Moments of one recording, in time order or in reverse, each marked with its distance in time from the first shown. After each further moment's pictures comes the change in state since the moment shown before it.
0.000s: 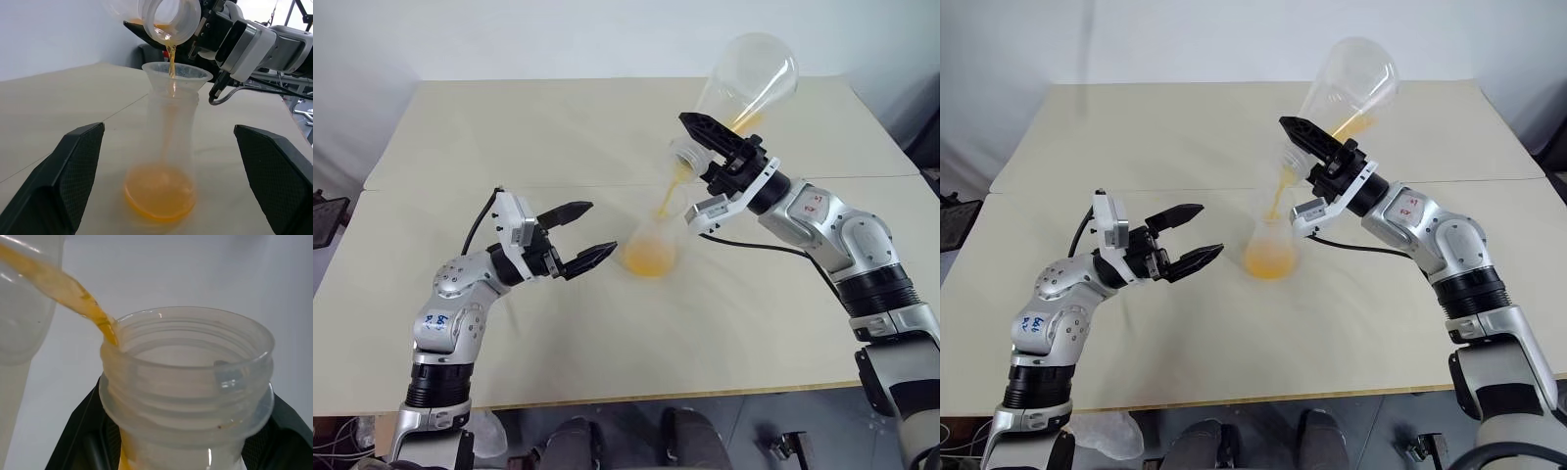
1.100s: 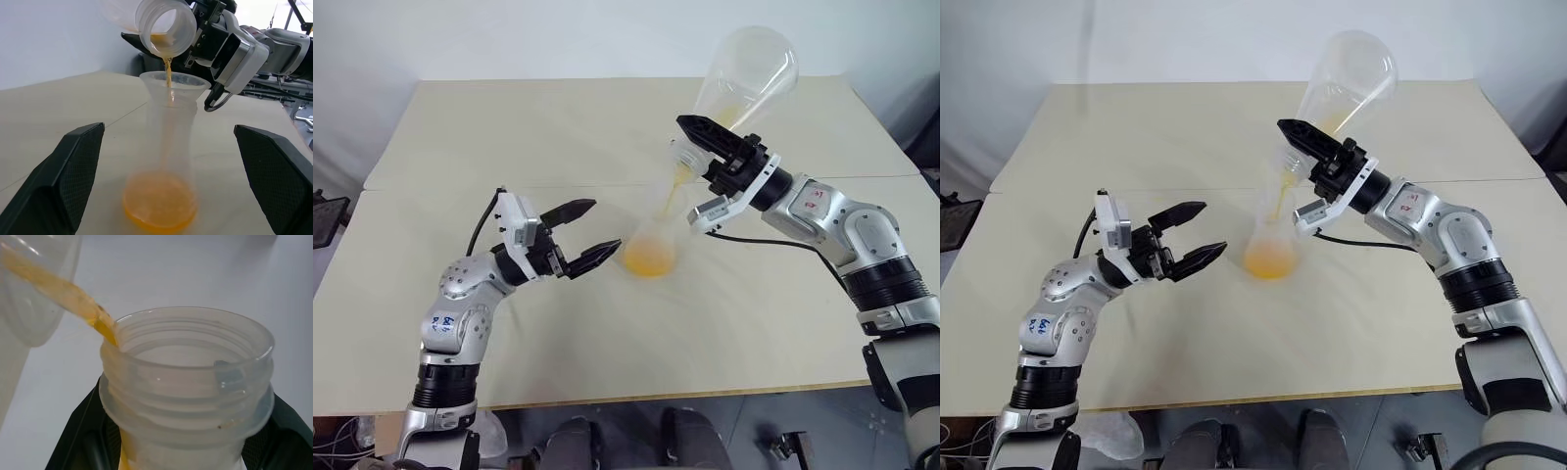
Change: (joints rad) left arm 0.000 -0.029 -0.012 0.003 0.000 -0.029 0.011; right arm -0.039 -0.038 0.040 0.024 -0.061 -0.014 -0.060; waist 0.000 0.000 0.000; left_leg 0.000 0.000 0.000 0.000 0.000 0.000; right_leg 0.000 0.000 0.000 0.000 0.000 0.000
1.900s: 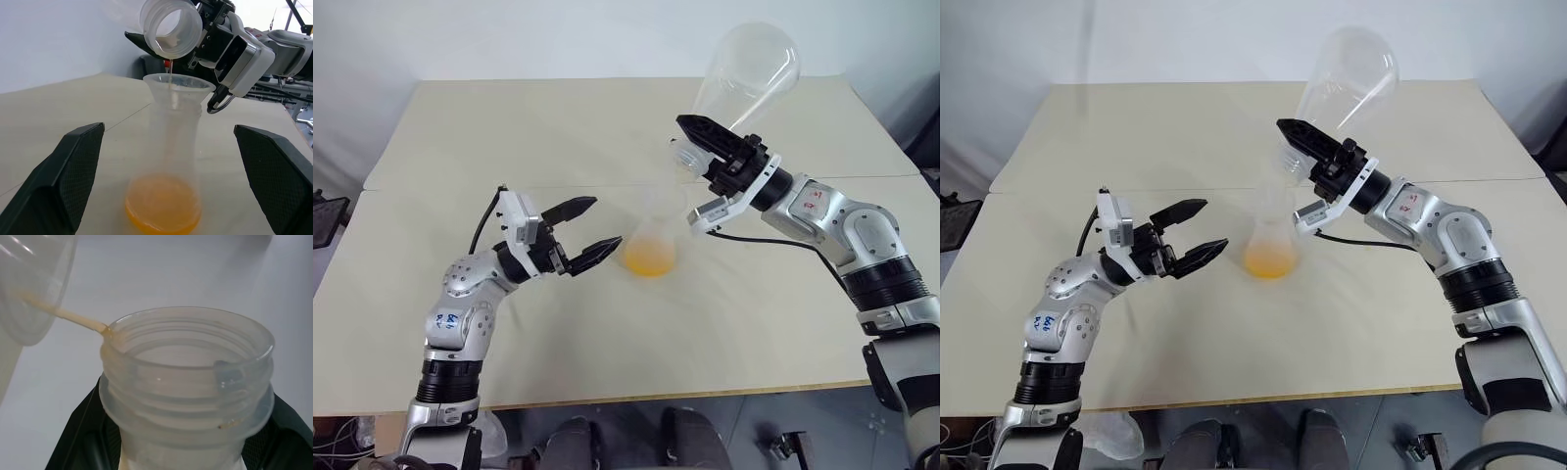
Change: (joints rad) left arm -0.018 -0.005 -0.008 0.039 0.000 -0.037 0.000; right arm -0.001 0.000 0.000 -0.003 -0.027 0.002 -0.032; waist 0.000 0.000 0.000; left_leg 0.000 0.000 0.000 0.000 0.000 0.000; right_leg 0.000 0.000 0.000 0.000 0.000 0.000
